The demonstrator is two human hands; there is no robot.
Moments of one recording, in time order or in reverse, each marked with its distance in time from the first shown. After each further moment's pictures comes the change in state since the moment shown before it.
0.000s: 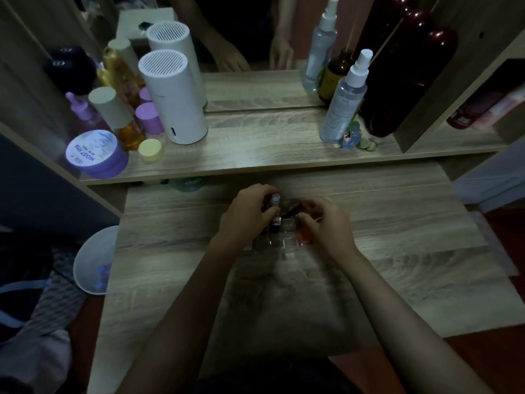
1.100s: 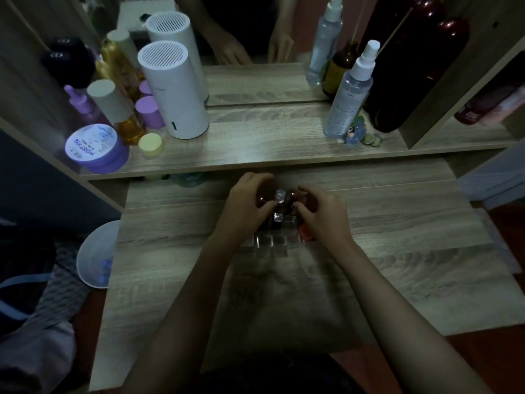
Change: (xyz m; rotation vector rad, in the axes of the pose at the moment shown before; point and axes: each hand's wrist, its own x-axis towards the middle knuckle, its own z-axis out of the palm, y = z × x) left_hand -0.004 0.001 -0.008 -0.087 0.098 -0.008; right_hand 0.009 -0.009 0.008 -0.004 0.097 -0.058
